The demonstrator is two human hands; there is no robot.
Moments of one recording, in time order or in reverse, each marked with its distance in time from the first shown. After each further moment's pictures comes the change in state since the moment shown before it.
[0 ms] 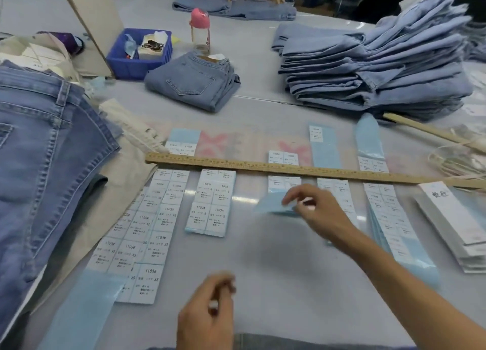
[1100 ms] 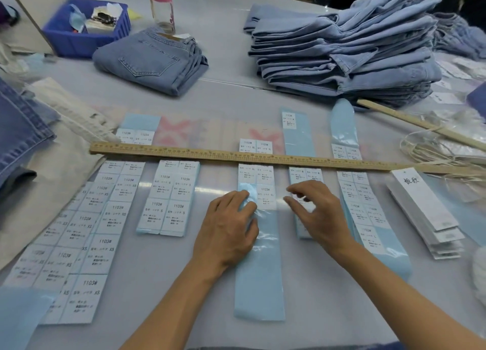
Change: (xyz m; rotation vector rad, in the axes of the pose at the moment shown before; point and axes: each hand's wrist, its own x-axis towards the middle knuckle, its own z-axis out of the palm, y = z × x) left_hand 0.120 -0.005 0.129 0.583 -0.261 0.701; right_hand -0.010 0.087 -0.026 -0.406 0.332 -0.331
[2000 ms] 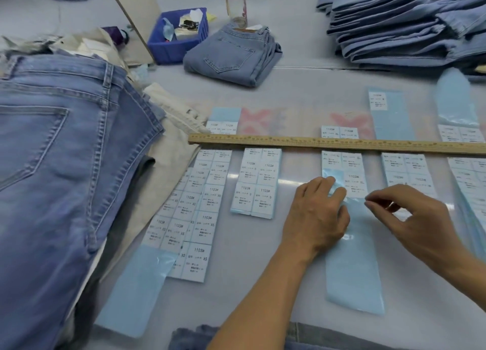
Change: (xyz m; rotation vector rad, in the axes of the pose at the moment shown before) left_hand 0.000 0.002 -0.001 -0.032 0.014 0.034; right_hand -0.019 -0.045 0.000 0.098 -0.082 -0.025
